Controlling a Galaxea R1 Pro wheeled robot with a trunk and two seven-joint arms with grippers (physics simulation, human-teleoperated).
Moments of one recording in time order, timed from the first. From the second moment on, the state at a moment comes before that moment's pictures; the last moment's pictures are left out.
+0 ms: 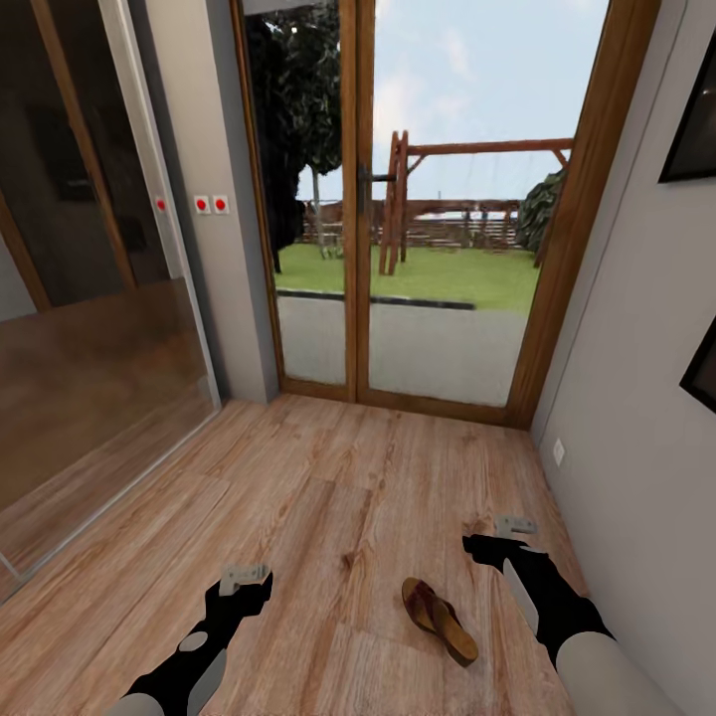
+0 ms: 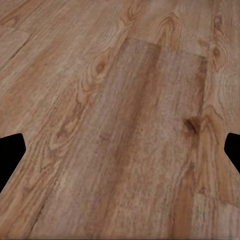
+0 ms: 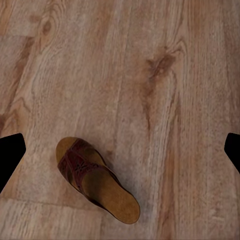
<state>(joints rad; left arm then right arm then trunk) -0.55 0.00 -0.03 -0.28 0.12 -0.29 -0.02 -0.62 -0.04 -0.11 -0.61 -0.03 0.34 -0.02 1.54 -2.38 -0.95</state>
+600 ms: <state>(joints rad) -0.55 0.00 -0.03 -0.28 0.12 -0.29 -0.02 -0.62 -0.04 -0.11 -0.62 -0.03 0.34 -0.02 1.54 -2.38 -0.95</state>
